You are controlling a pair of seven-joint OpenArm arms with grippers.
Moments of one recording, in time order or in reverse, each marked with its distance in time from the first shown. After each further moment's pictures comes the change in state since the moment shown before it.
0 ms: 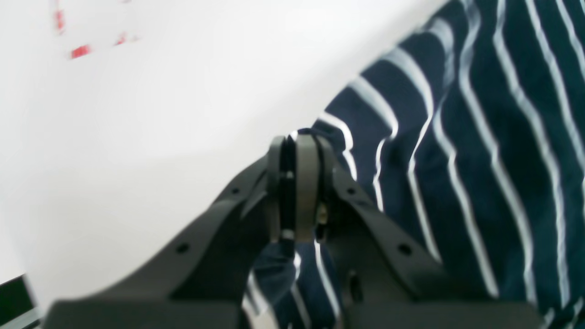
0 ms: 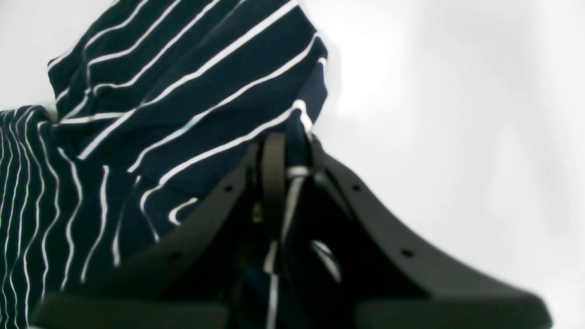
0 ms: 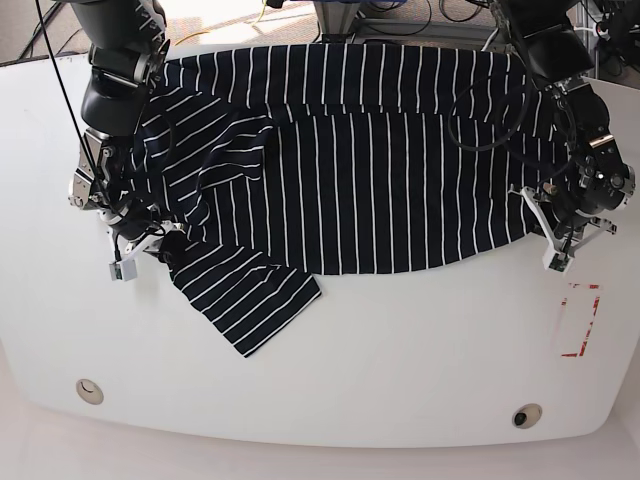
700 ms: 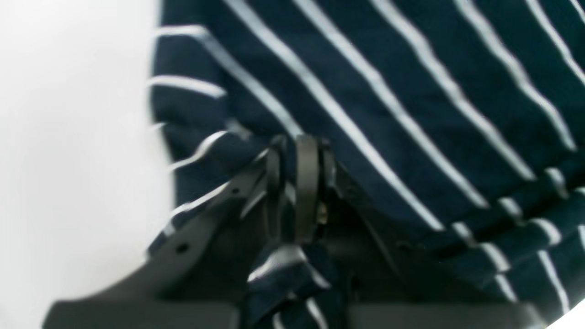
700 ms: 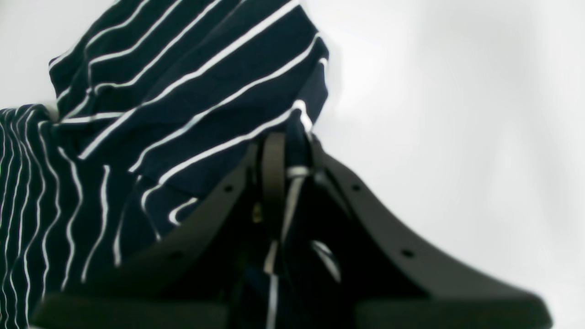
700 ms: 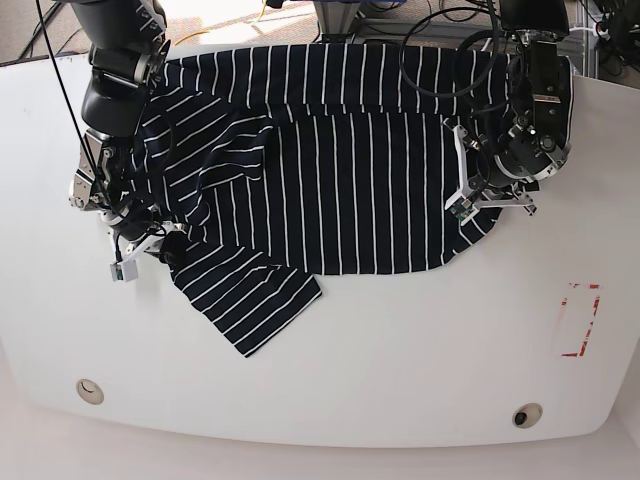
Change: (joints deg) left arm 10.6 0.0 19.7 9.9 -0.9 -0.2 -0.1; right arm 0.1 0.0 0.0 0.0 -0.1 0.0 0.0
